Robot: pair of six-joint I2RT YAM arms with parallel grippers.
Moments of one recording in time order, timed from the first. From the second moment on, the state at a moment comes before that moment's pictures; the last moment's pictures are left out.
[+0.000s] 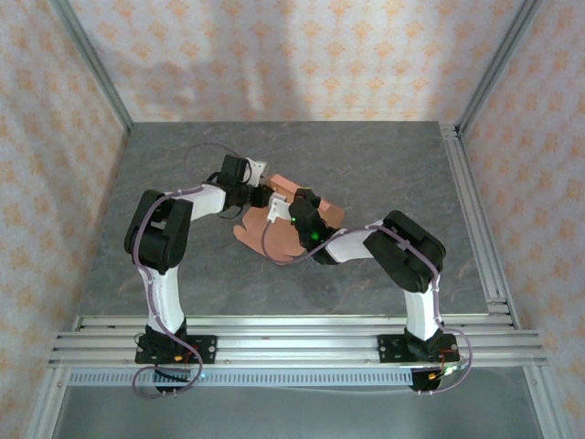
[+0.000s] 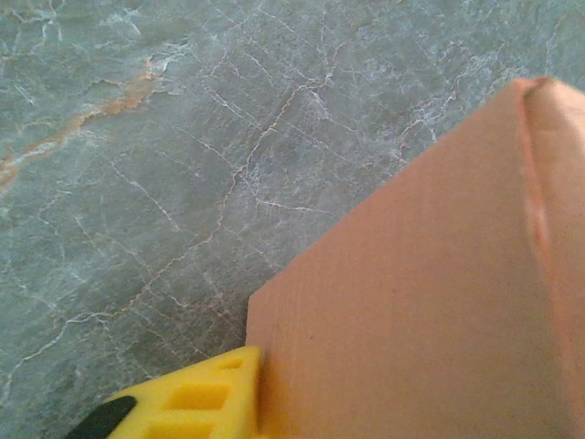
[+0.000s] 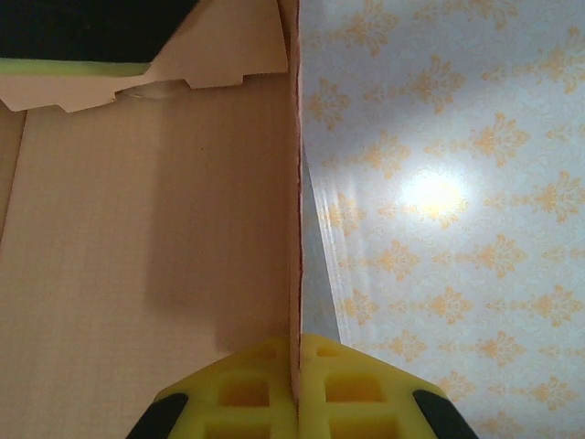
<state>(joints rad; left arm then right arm) -0.25 1.98 1.19 -0.06 0.40 -0.13 0.82 1.95 0.95 0.69 0.67 -1.14</state>
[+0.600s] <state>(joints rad) -0.26 1.97 1.17 -0.05 0.37 -0.11 0.82 1.65 0.95 0.23 0.28 -0.51</state>
